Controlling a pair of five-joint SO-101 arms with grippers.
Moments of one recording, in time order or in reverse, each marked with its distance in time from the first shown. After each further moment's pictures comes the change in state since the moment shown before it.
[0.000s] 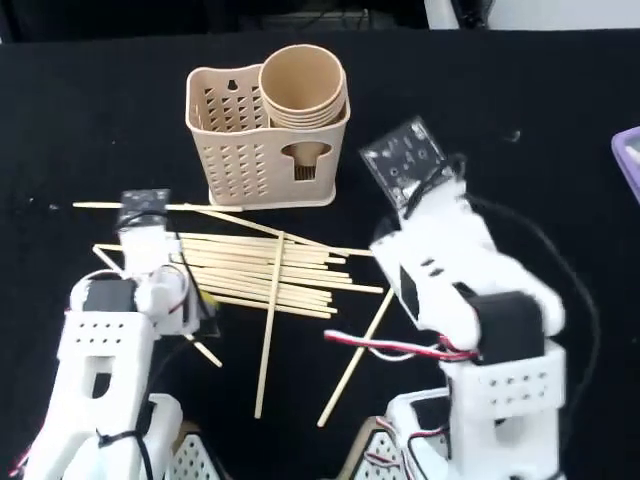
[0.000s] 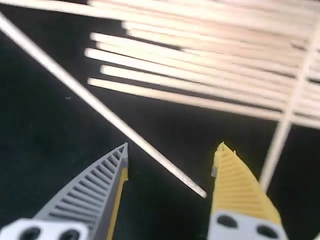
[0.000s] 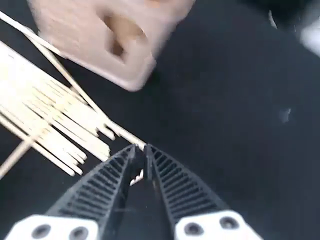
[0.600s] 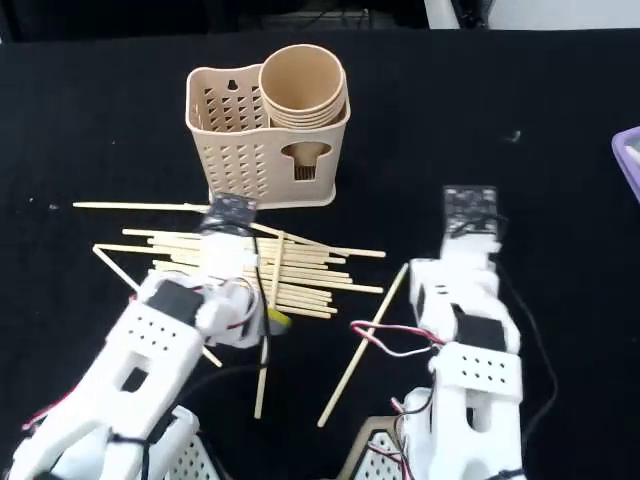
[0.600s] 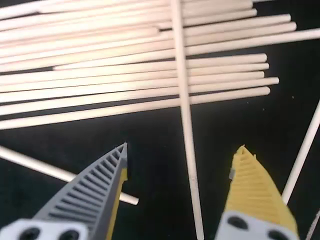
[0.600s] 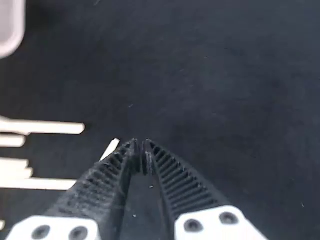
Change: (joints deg) left arm 24.1 4.3 -1.2 -5.8 7.1; right arm 18.8 -3.4 45.6 -40.7 -13.8
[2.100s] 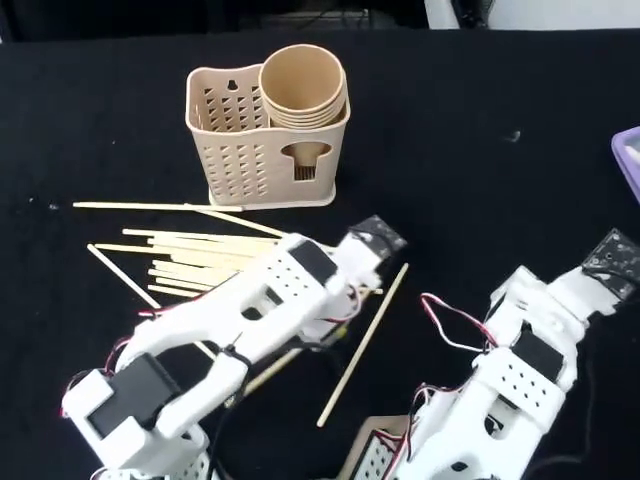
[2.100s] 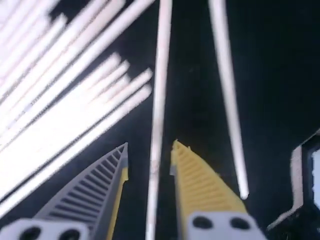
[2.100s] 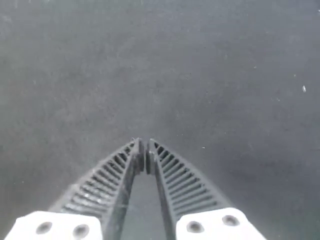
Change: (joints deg) left arm 21.9 41.6 -33.1 6.4 -11.4; right arm 28.2 0.1 -1.7 -1.6 -15.9
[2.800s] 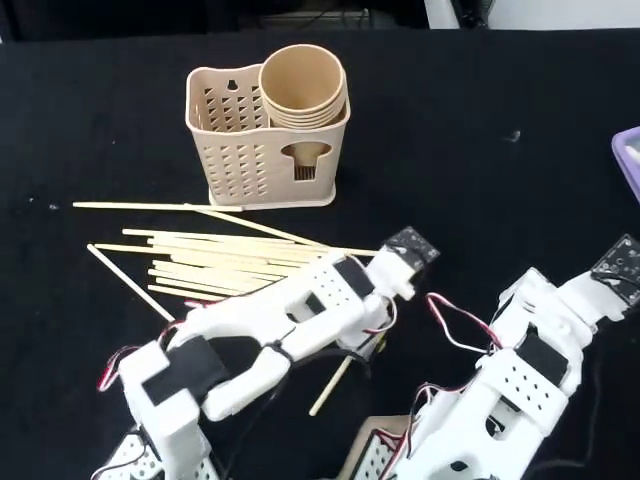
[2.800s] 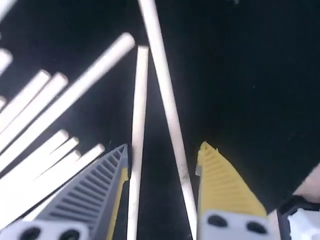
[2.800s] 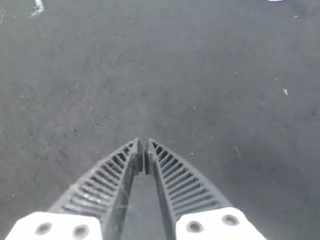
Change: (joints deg) left arm 6.4 15.2 -6.9 -11.6 6.2; right arm 1.9 0.0 0.0 -1.5 -0.4
